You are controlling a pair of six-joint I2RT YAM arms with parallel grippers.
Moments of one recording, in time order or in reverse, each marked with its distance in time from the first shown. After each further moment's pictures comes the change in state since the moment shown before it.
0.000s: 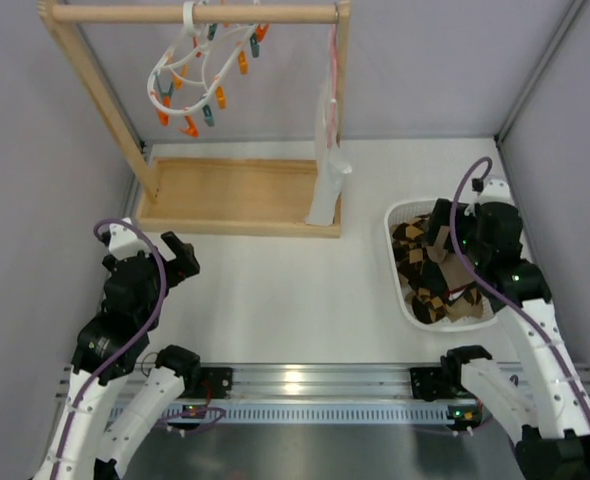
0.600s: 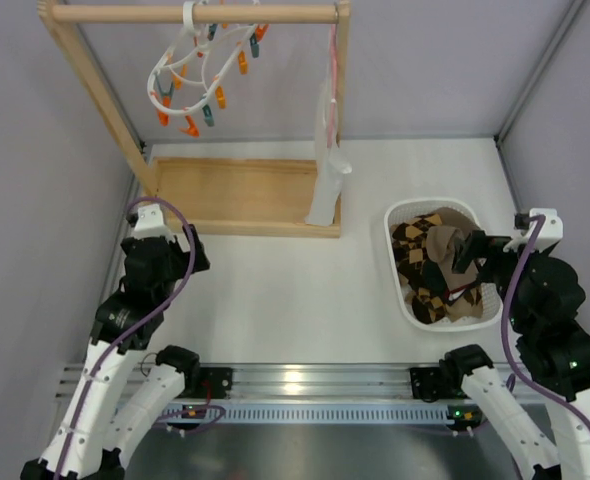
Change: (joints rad) left arm 0.039 0.124 -0.042 0.082 0.058 0.153; right arm 0.128 -0.378 0.135 -0.216 0.171 -0.126
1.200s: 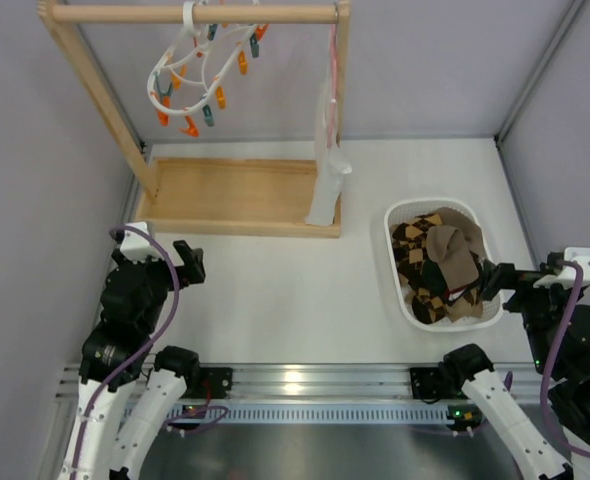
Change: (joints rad) left arm 0.073 -0.189 -0.037 0.030 0.191 0.064; right arm 0.109 -0.192 0.058 -0.168 0.197 -0.080
